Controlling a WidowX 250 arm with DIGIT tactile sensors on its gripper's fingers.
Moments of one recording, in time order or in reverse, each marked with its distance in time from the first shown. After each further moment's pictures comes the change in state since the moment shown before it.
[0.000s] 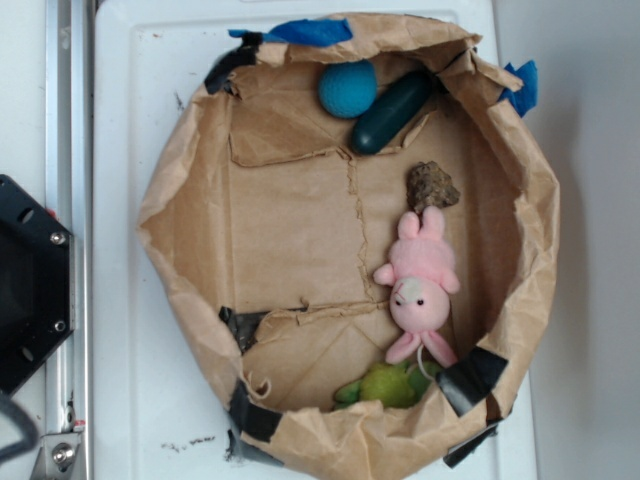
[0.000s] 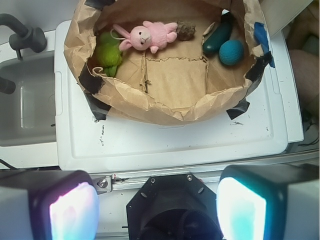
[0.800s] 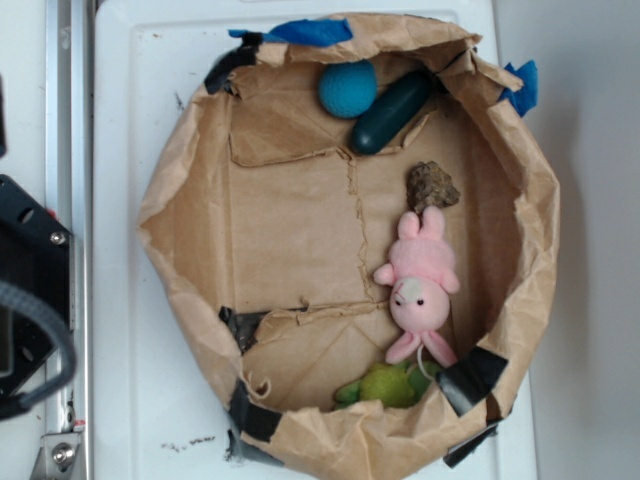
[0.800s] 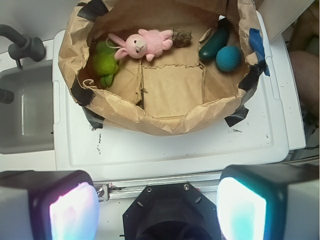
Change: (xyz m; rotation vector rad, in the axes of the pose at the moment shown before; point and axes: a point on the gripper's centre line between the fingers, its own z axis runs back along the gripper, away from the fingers) arm 0.010 0.017 -0.003 -0.014 -0.019 0.028
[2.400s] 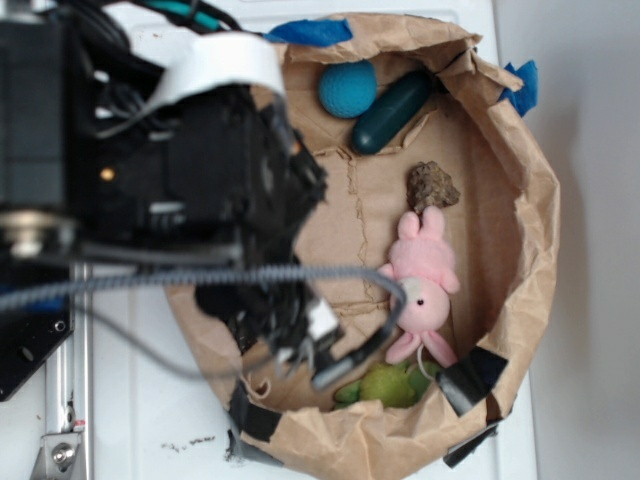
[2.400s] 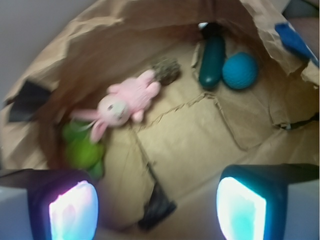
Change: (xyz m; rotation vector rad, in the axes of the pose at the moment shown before) arm 0.082 0.000 -0.094 -0.016 -0.142 0.492
